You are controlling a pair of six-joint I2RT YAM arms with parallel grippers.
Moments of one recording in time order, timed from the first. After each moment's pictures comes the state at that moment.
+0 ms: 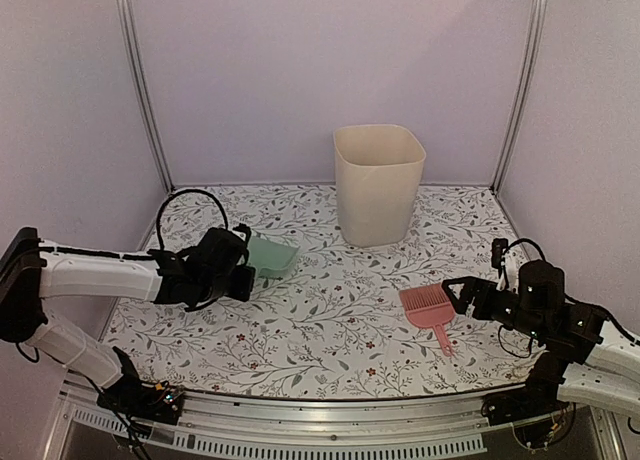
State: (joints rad) left arm -0.81 1.39 0.71 -0.15 -0.44 -0.39; right arm 0.76 0.52 0.31 -0.24 0.21 0.68
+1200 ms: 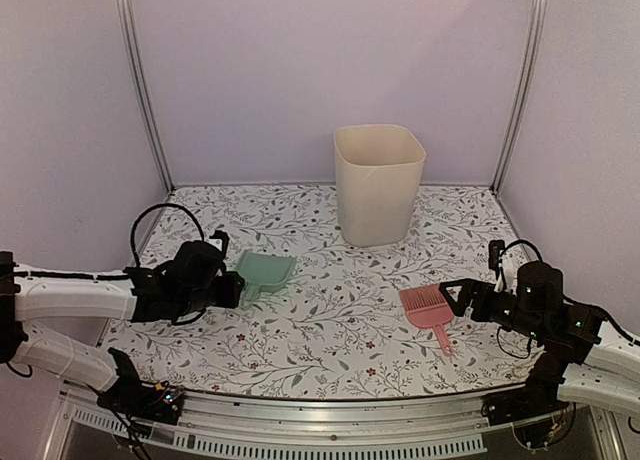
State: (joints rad) left arm -0.82 1.22 0.53 -0.07 -0.40 -0.57; right arm 0.76 0.53 0.30 -0.21 0.17 0.68
